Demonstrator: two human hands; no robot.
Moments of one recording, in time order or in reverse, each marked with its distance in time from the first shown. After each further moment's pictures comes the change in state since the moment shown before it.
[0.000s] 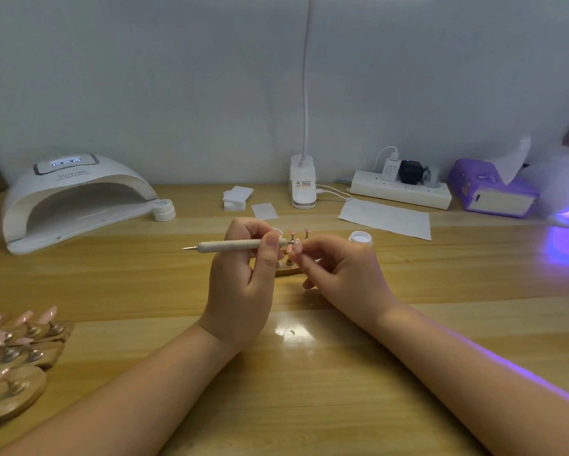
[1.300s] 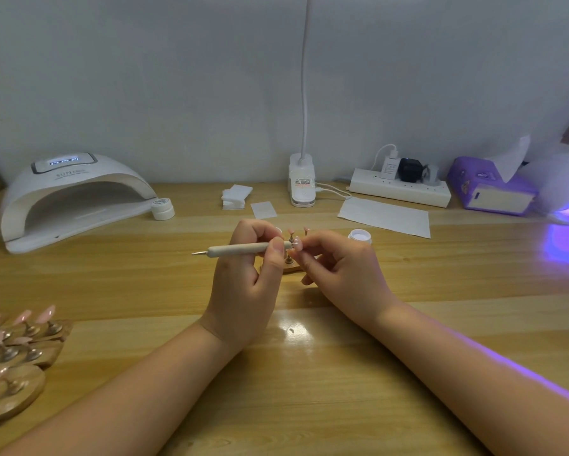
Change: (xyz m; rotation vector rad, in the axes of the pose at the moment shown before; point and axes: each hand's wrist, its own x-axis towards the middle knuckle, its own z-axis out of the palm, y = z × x) left_hand -0.001 0.001 0.001 0.022 -0.077 0.002; right_hand 0.000 0.003 0.000 -0.017 -0.012 -0.026
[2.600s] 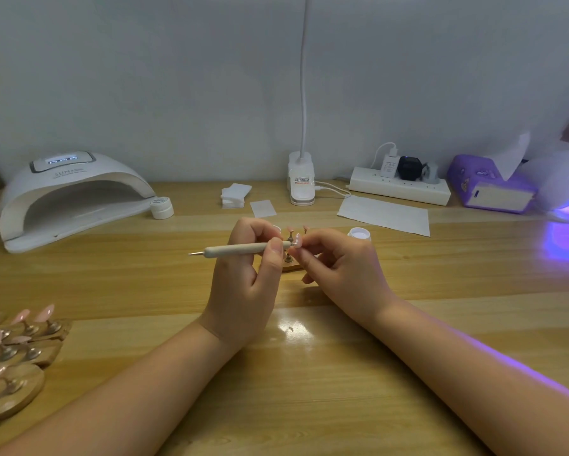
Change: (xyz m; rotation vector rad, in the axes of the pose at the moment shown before) left_hand 0.000 0.002 0.000 -0.031 0.001 0.002; right_hand 0.000 -0.003 0.001 0.030 0.056 0.007
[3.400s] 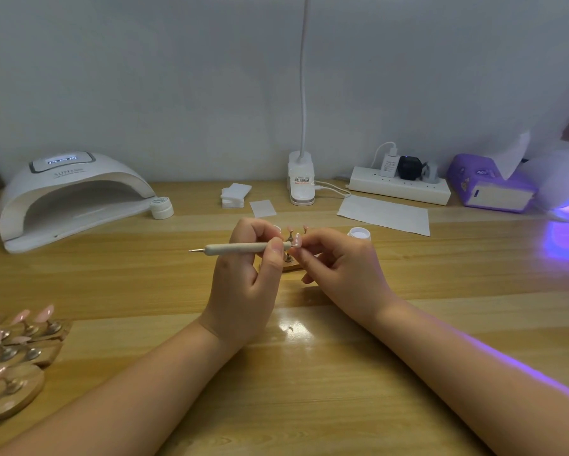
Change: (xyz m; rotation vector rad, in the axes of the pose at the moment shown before) left_hand 0.000 -0.001 0.000 -0.005 -0.002 -0.006; right_hand 0.000 -0.003 -0.002 -0.028 -0.021 -0.002
